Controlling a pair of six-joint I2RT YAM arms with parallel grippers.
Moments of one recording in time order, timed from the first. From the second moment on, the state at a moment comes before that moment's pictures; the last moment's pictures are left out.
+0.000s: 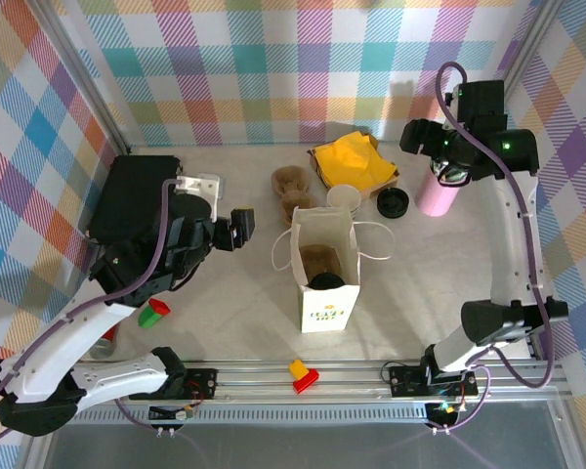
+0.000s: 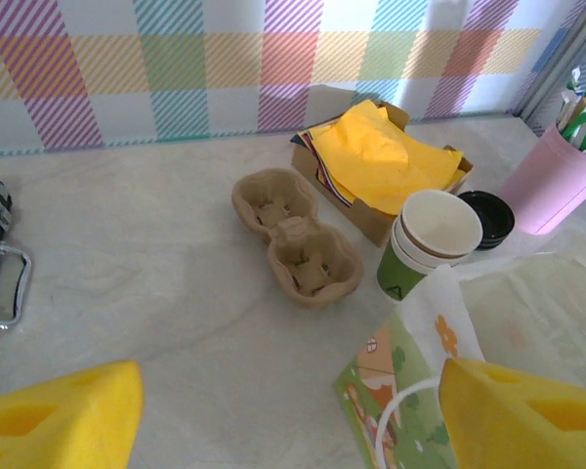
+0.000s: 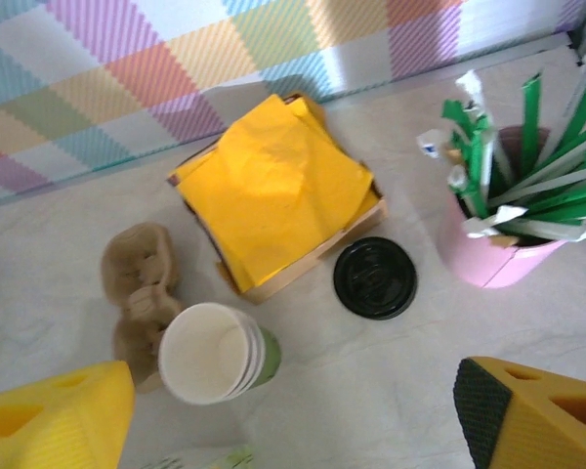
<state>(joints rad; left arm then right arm) -0.82 1.02 1.35 -0.83 -0.45 -0.37 0.09 1.58 2.08 -1.21 -0.03 0.32</state>
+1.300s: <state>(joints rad) -0.76 1.14 1.29 -0.62 -0.36 -0.21 -0.12 2.05 2.17 -0.98 -0.03 0.33</state>
